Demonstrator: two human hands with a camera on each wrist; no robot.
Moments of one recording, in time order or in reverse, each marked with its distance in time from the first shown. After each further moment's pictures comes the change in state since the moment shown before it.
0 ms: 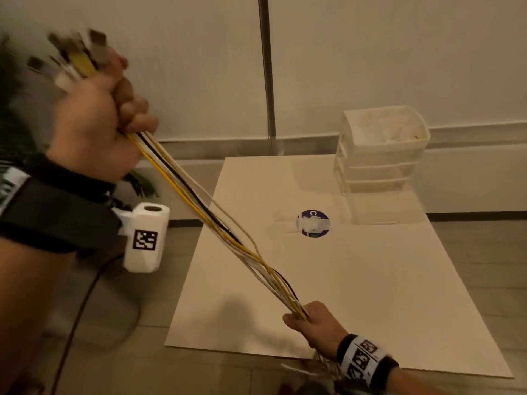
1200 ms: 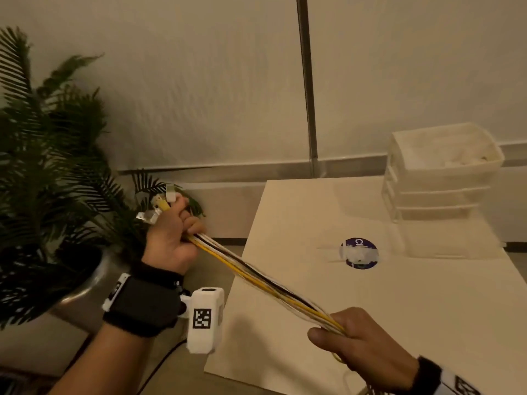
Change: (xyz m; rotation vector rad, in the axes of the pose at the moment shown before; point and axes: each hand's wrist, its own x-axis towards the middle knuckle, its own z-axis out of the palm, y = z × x) left_hand -0.021 -0.063 -0.051 -0.221 0.470 -0.307; right_hand -0.026 -0.122 -0.041 0.008 -0.129 -0.243
